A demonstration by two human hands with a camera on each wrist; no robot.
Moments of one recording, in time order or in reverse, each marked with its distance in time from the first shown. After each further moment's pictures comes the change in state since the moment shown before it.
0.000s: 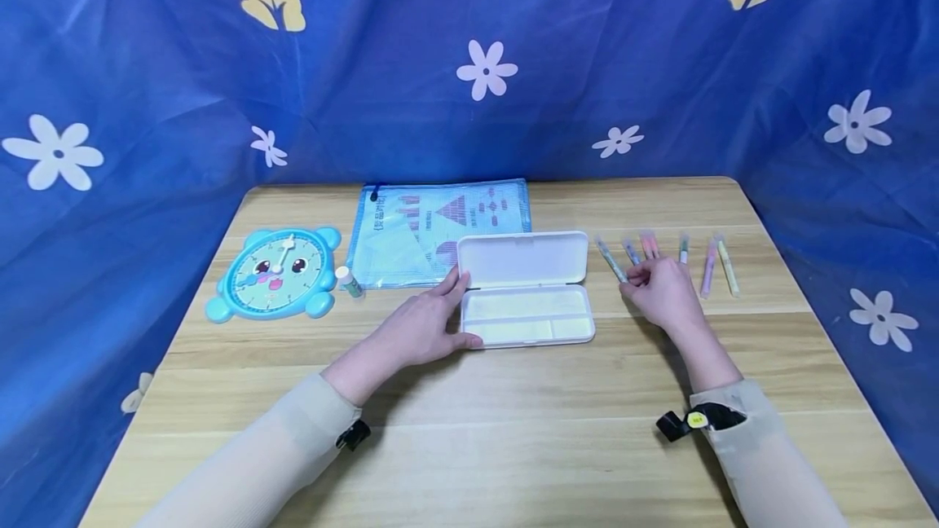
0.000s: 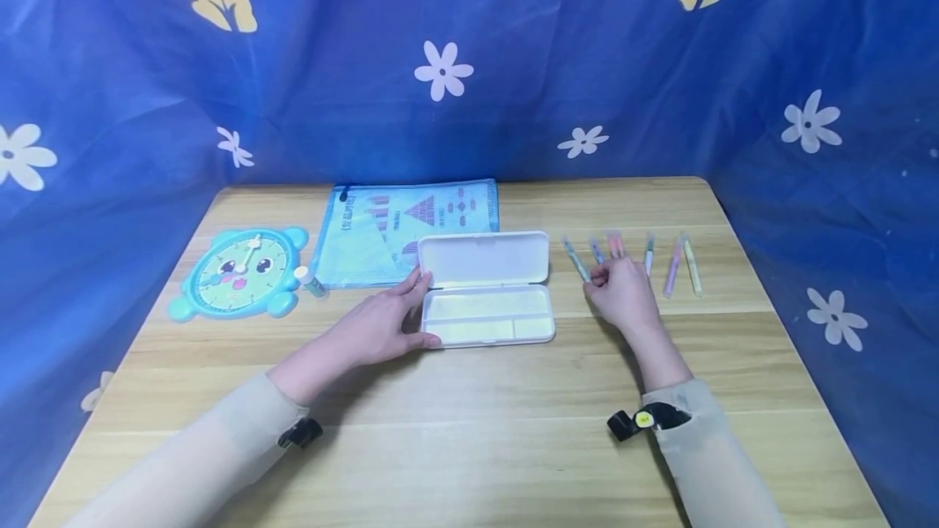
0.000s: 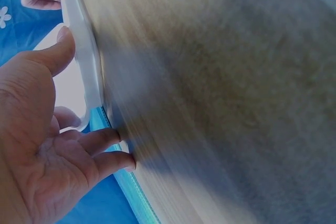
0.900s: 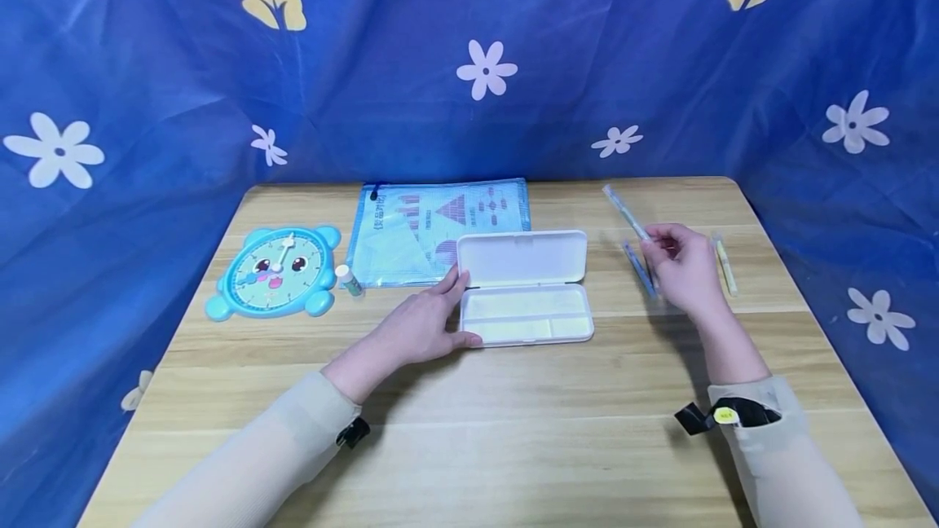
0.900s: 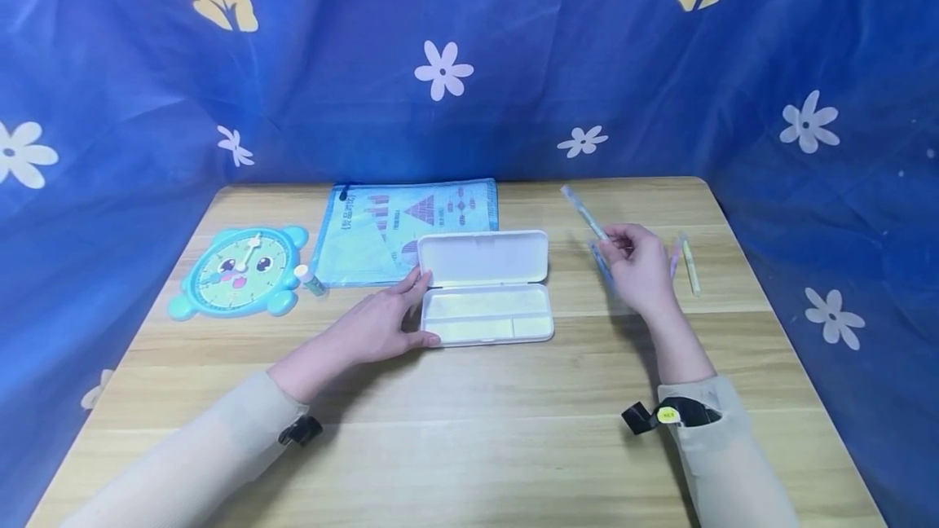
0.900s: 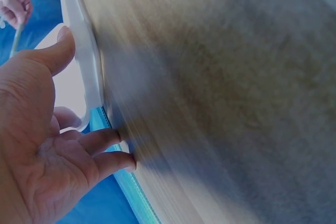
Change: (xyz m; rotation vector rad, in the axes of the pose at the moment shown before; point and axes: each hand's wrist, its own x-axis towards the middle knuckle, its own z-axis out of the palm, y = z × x) left_hand 0.000 0.000 0.000 0.002 -0.004 -0.005; right_hand 0.008 -0.026 -0.037 0.330 0.184 -0.033
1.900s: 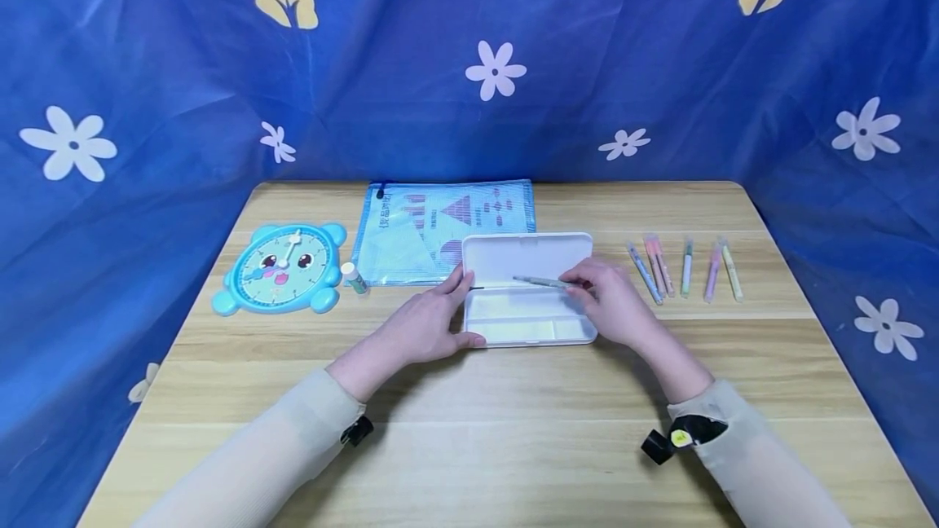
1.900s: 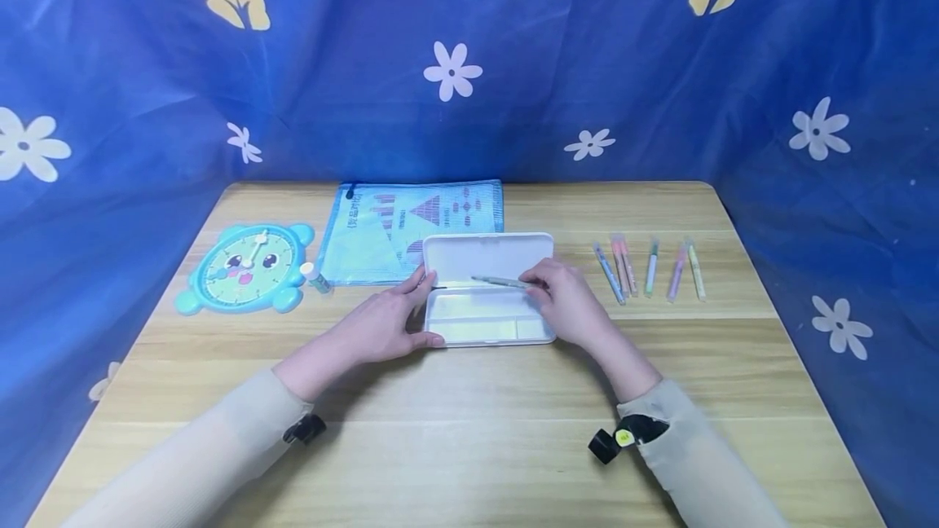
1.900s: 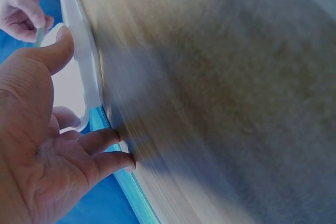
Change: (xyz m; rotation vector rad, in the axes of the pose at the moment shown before) left_hand -0.002 -0.001 0.001 0.003 0.017 0.006; right_hand -0.028 -0.028 0.072 -0.103 -0.389 -0.288
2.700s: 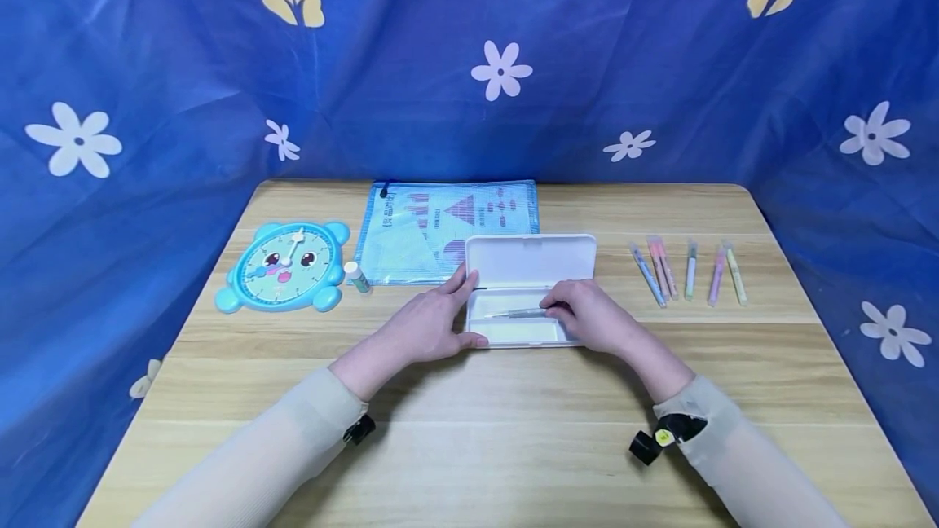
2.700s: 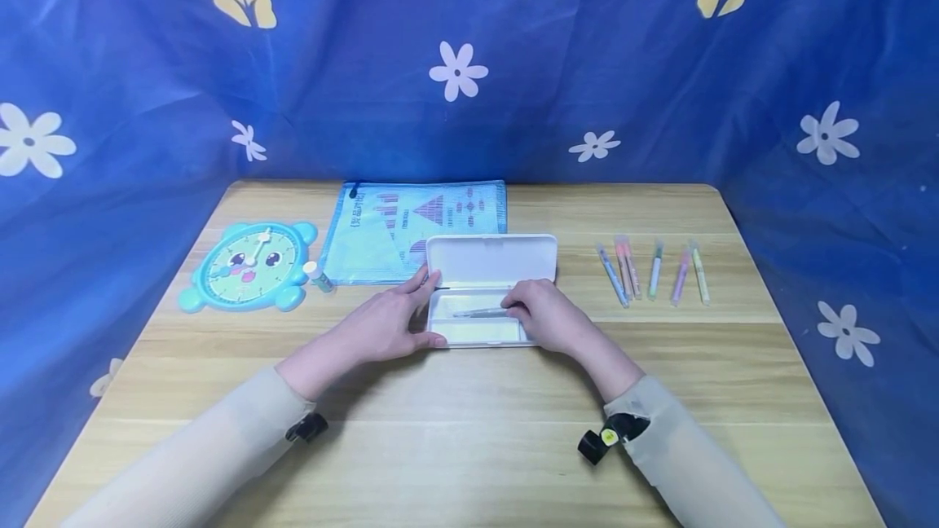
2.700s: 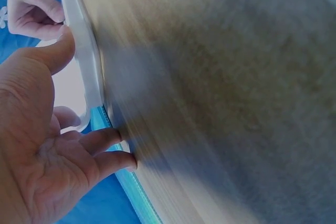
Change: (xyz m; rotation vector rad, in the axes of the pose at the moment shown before) left_hand 0.000 0.001 -0.002 0.001 -0.024 -0.014; right_hand 0.007 -0.004 0.025 -0.072 -0.250 -0.075
